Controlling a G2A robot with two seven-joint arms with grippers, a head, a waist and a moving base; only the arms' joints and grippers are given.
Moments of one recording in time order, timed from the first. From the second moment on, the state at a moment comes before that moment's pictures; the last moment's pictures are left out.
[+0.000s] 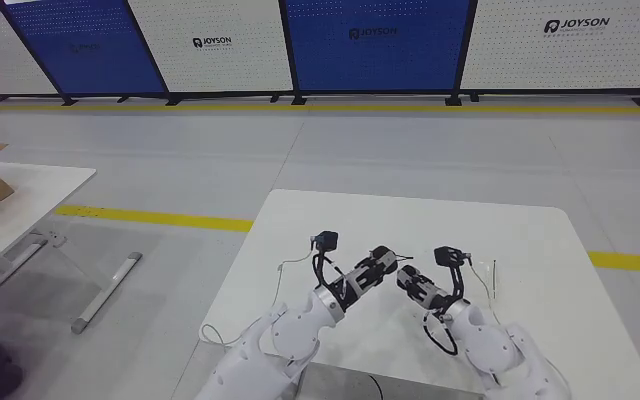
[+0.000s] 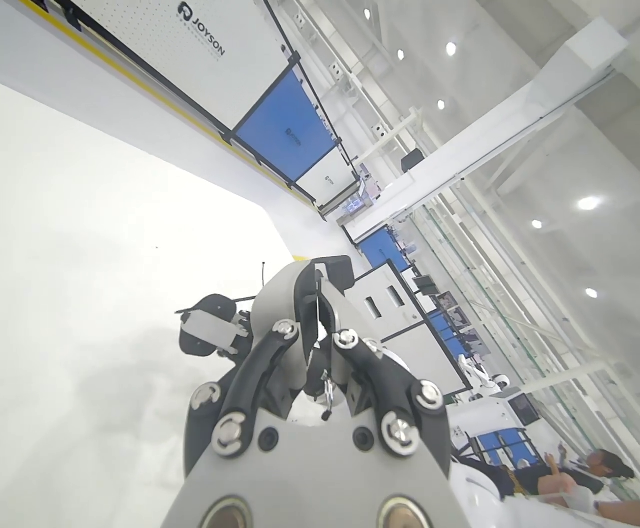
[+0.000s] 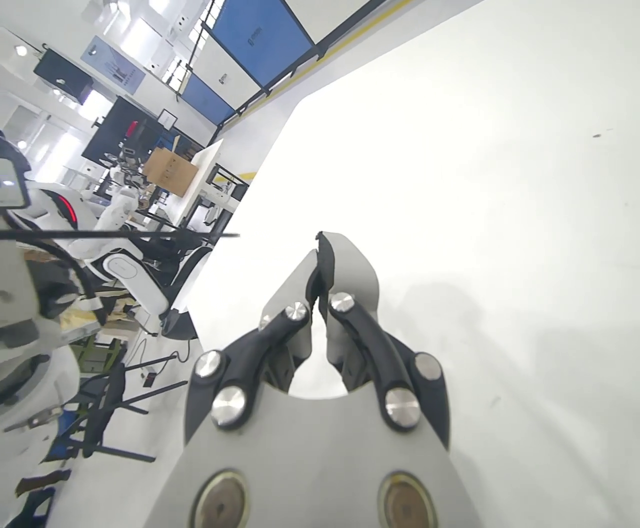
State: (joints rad) left arm 1.44 -1.24 -1.05 -1.77 0.20 -0.09 -0.14; right arm -1.32 -1.24 1.09 -1.53 -0.46 -0.09 0.46
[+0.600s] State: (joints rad) left arm 1.44 -1.25 -1.07 -1.74 0.25 -0.05 -0.04; right arm -1.51 -1.22 1.39 -1.67 -0.01 -0.26 0.33
